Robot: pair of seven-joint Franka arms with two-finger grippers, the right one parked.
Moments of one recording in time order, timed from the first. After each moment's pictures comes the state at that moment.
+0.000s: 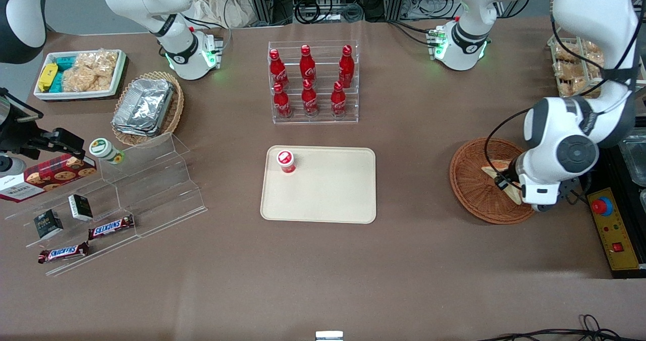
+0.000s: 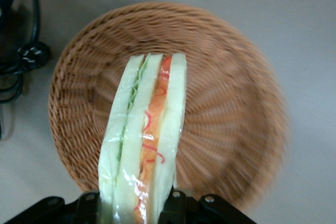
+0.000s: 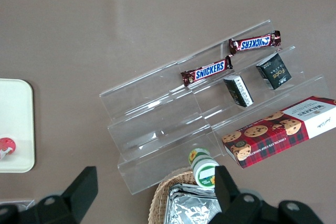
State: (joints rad) arm 0.06 0.27 -0.12 -1.91 0.12 2.00 -0.76
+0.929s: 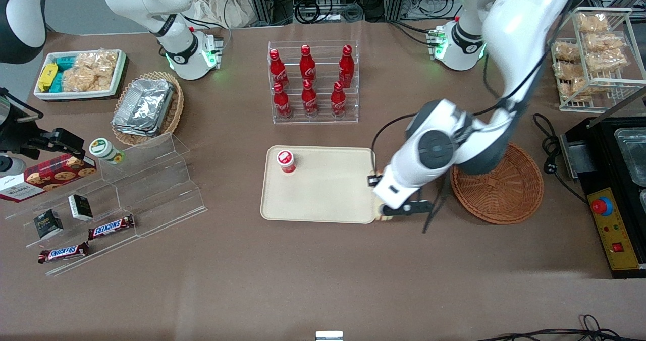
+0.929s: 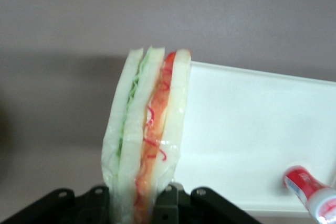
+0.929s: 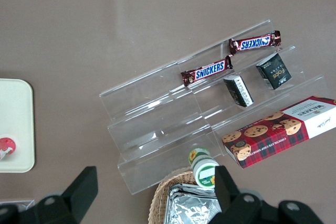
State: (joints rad) arm -0.10 0.66 -0.55 -1.53 0.22 2.08 -0.76
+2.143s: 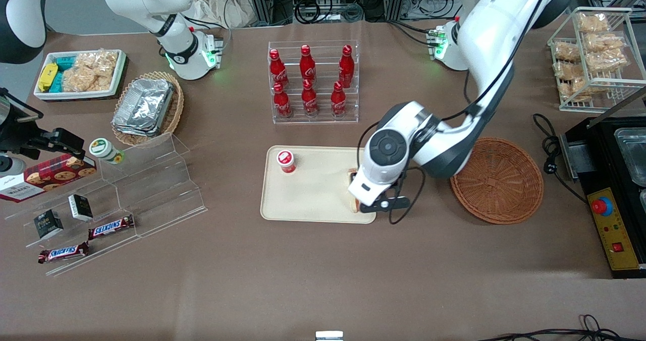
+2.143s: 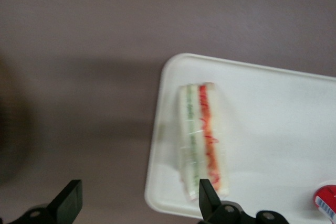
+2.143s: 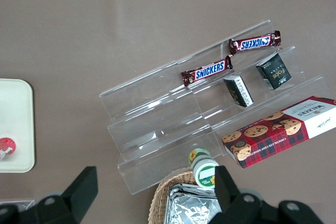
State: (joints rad) arm -0.19 0.62 -0.50 -1.43 0.31 1.88 -0.86
